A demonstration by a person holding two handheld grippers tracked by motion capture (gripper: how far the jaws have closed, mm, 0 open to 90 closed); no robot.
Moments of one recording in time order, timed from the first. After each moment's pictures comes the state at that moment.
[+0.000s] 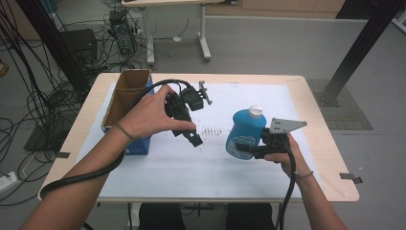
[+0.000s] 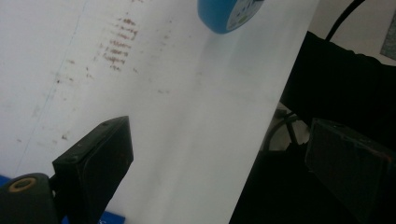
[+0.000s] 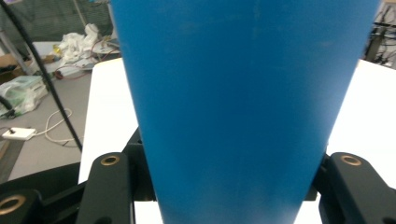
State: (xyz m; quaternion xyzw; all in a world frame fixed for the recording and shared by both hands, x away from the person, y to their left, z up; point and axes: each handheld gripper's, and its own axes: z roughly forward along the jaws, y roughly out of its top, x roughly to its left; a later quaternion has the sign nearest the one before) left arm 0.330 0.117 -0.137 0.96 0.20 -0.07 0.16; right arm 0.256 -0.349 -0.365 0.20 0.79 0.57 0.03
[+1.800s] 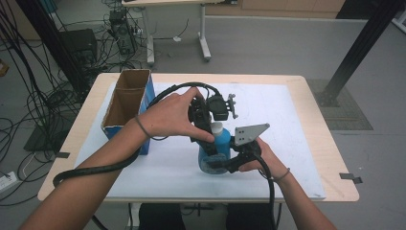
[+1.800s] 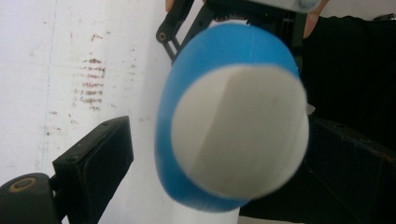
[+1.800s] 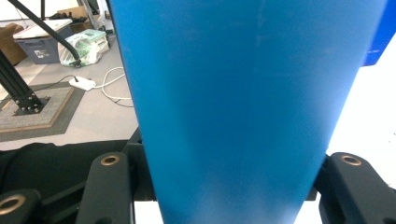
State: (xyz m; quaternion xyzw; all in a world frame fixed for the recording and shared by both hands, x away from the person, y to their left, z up) left arm 0.317 0.049 -0.124 0.99 0.08 -0.06 0.12; right arm 0.277 -0.270 -0.353 0.08 0.83 0.54 -0.05
